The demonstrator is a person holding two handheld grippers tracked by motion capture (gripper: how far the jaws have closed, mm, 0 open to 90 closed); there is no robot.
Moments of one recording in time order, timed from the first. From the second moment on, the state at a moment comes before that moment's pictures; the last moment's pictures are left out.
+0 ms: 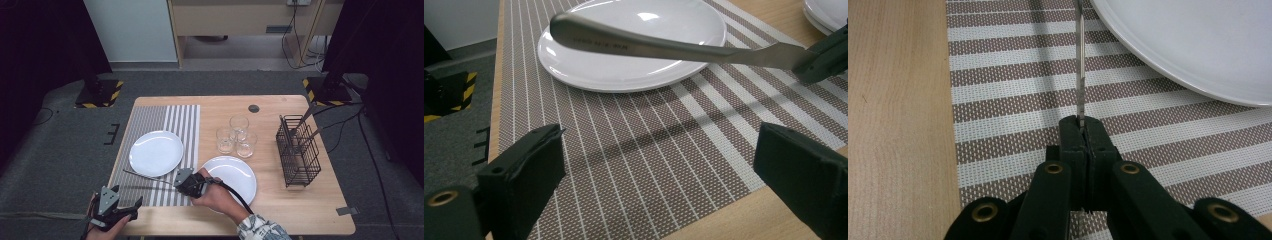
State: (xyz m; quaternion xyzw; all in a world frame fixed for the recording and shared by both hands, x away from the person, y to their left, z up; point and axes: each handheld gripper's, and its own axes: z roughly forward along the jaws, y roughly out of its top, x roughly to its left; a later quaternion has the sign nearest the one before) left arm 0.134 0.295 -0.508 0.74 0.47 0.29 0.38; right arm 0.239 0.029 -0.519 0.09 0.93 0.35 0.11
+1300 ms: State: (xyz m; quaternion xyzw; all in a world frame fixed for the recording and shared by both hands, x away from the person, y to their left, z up) left arm 0.134 0.294 -0.508 0.74 0.47 0.30 0.38; right arm 0.235 0.031 -0.520 0.06 0.93 0.35 0.09
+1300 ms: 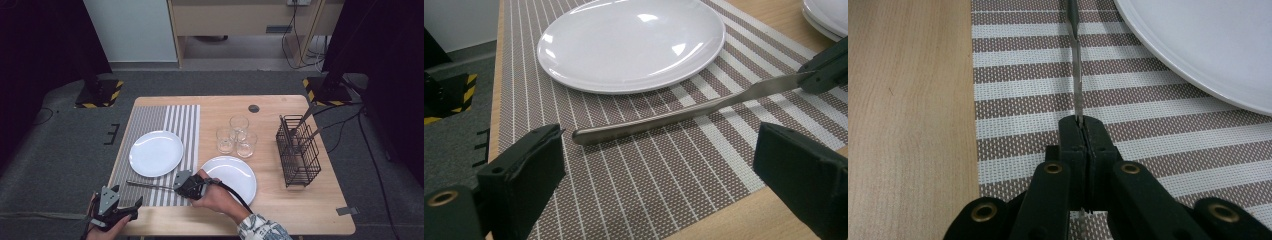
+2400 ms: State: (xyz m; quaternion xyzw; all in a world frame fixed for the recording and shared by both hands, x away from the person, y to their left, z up) left arm 0.135 0.294 -0.508 0.75 0.47 0.29 0.37; right arm 0.239 0.039 -0.521 0.03 0.93 0.35 0.10
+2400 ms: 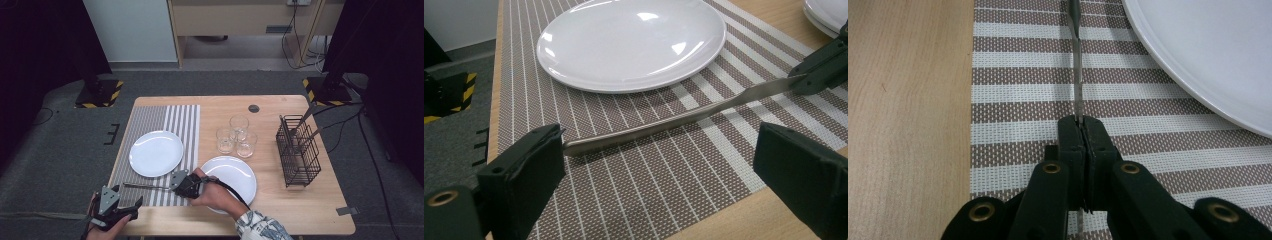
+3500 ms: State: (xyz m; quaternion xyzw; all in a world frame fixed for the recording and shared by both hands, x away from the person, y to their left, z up) left arm 0.135 0.294 -0.509 0.75 0.47 0.29 0.37; right arm 0.236 0.036 -0.518 0.03 0.94 0.34 0.09
